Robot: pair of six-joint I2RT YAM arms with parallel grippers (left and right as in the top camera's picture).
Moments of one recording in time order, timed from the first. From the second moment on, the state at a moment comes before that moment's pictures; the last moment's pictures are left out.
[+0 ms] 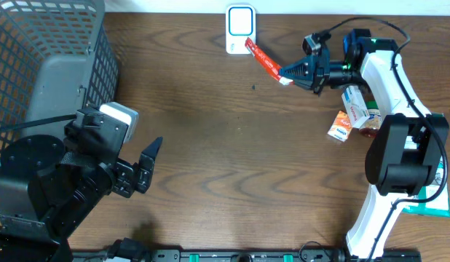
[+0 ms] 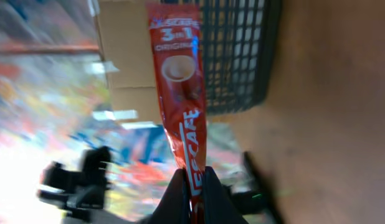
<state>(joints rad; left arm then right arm) -0.22 0.89 1.55 -1.21 0.17 0.16 -0.02 2.13 1.76 -1.22 -1.51 -0.06</state>
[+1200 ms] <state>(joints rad) -0.22 0.89 1.55 -1.21 0.17 0.16 0.24 2.25 1.95 -0.37 -0.32 -0.81</state>
